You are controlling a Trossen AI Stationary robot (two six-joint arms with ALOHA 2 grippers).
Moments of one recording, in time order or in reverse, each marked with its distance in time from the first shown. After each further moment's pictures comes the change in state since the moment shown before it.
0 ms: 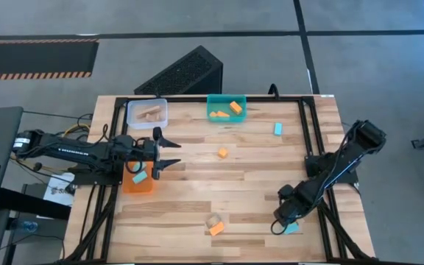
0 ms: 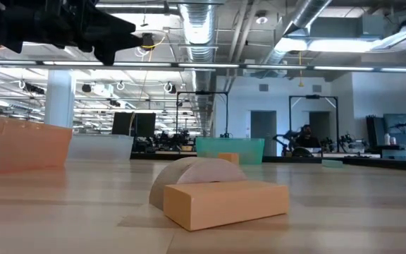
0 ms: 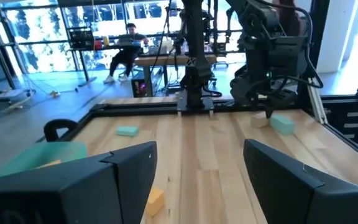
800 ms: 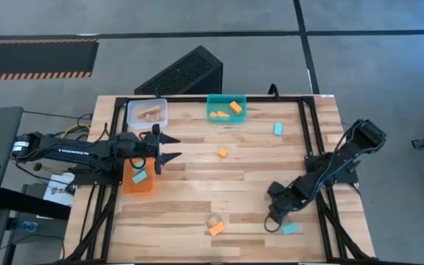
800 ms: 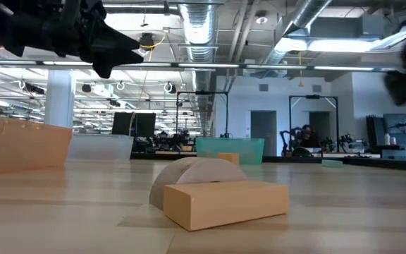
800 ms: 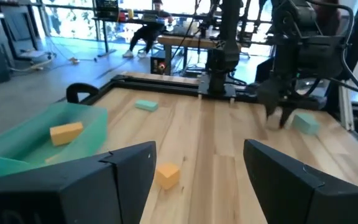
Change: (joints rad) left arm 0.079 -0.001 0.000 -0.075 -0.023 -0.127; right arm -0.078 -0.002 -0.090 0.196 0.296 -0.413
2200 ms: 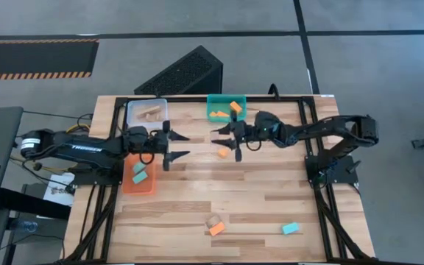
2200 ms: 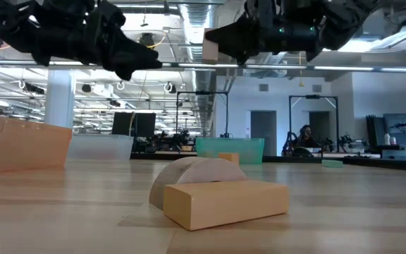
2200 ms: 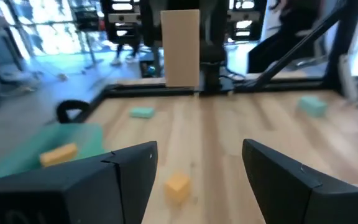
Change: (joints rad) left arm 0.114 0.249 0.054 0.188 0.177 0.154; right arm -0.854 0.026 0.044 1.392 -0.295 -1.423
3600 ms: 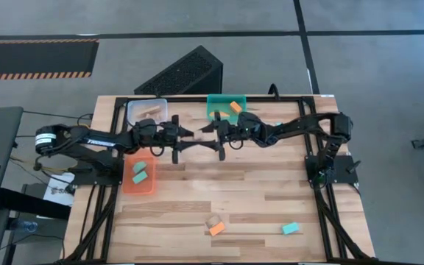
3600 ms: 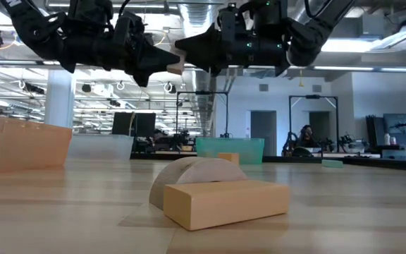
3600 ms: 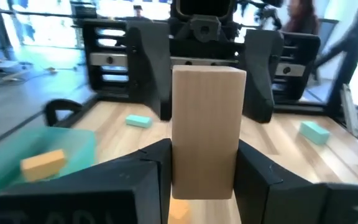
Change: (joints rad) left arm 0.106 0.219 0.094 0.165 0.101 -0.105; right arm -0.007 0.280 0.176 0.161 -0.043 0.063
